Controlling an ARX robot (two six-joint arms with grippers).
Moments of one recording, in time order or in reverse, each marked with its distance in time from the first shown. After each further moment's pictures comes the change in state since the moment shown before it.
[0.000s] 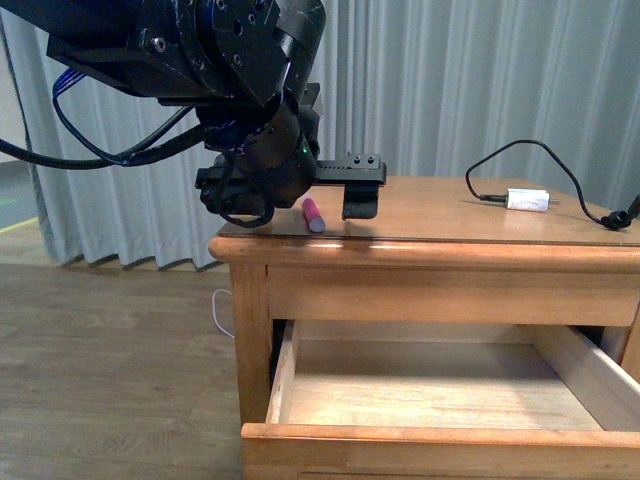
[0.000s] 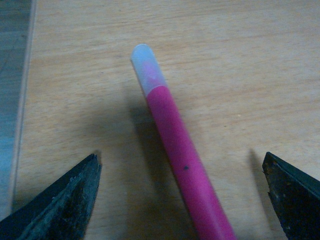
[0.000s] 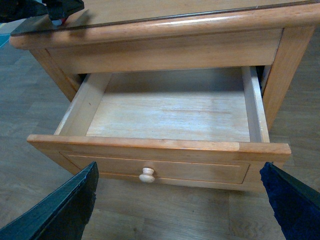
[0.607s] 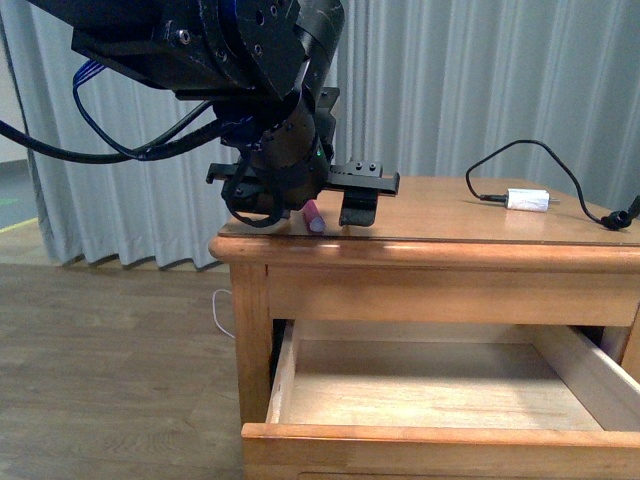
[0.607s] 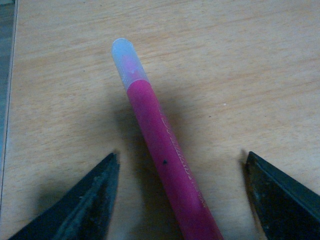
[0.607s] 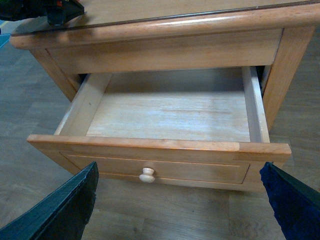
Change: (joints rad) left arm -0.018 0.021 0.044 -0.071 -0.022 0.064; right arm 0.000 0.000 0.000 0.000 0.000 0.000
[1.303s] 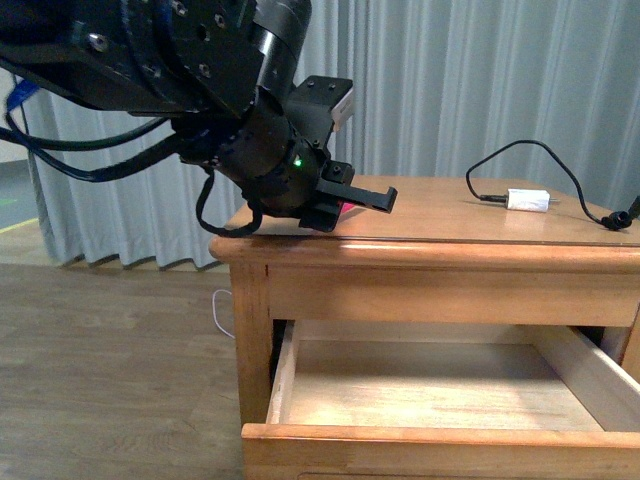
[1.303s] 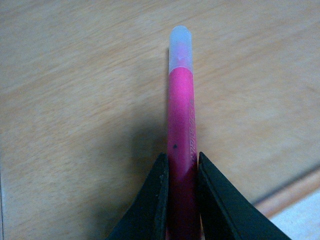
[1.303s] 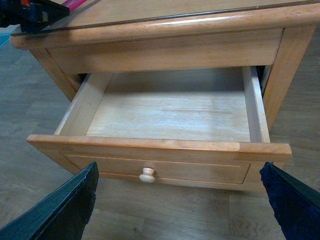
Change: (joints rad) left arm 0.008 -0.147 -0.258 0.234 0.171 0.225; right arm 0.000 0.000 0.000 0.000 0.000 0.000
